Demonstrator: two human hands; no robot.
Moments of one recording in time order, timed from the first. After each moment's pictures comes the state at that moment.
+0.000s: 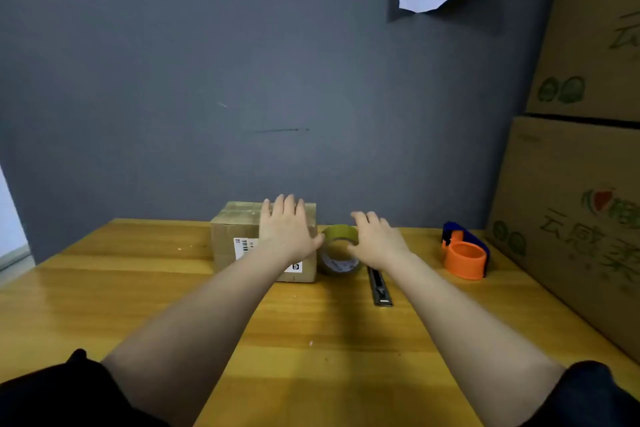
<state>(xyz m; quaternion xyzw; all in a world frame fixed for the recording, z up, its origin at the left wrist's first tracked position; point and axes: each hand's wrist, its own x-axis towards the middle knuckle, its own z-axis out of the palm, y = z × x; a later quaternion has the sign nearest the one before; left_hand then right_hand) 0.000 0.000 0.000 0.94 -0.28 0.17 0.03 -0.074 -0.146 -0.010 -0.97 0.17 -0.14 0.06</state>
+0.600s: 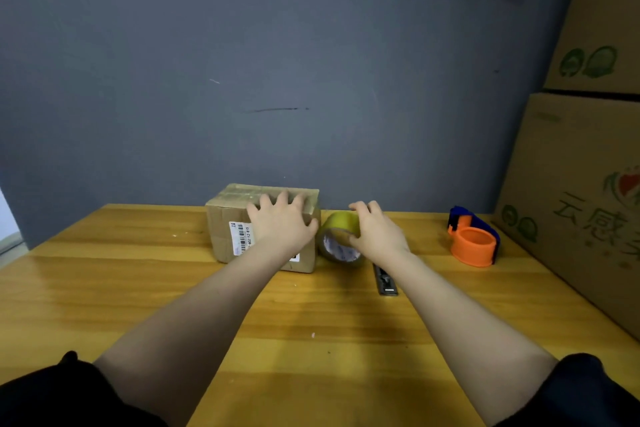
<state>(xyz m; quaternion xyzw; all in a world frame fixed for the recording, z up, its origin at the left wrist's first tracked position) 0.015 -0.003 -0.018 0.95 -0.24 0.18 0.07 -0.057 -0.152 -0.036 -0.96 0.18 -0.19 0.09</state>
